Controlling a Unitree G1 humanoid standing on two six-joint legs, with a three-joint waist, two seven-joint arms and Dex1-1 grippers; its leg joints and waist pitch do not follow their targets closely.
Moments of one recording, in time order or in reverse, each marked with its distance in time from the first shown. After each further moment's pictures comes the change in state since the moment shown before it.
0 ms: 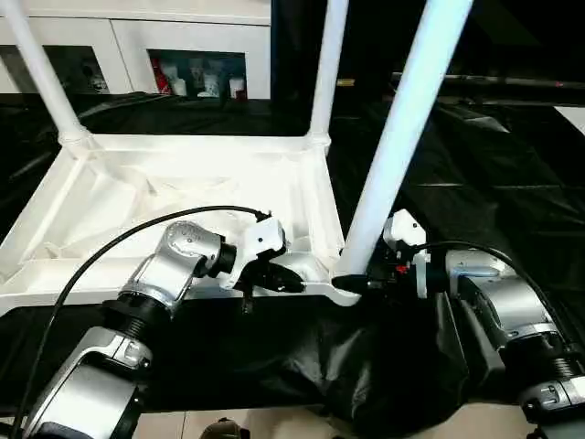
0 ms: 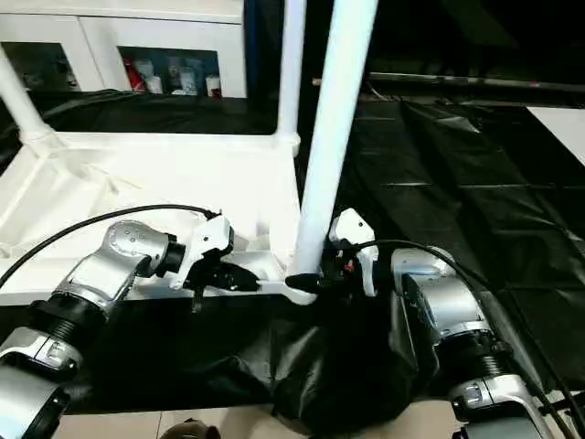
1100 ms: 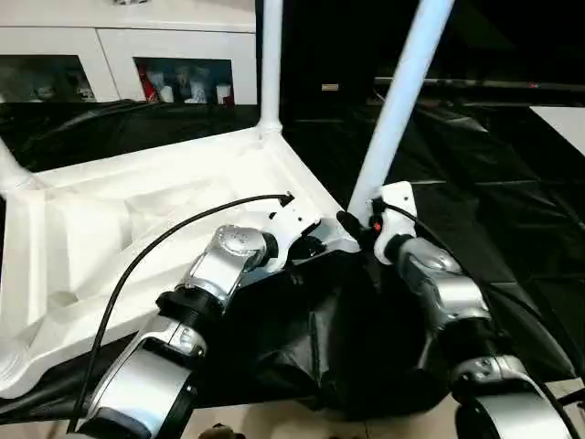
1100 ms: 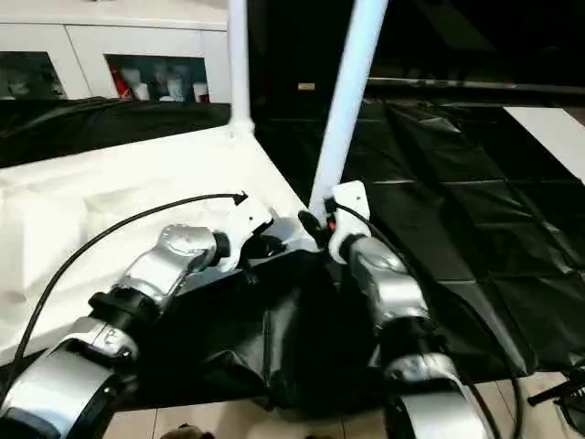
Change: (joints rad) left arm -0.099 -0.241 0.060 0.183 0.097 0.084 0.564; right arm -0.125 0.318 -0.193 0.256 -0.083 -0.019 -0.805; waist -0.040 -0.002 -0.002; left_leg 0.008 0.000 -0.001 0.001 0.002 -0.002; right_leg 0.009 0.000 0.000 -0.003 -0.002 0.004
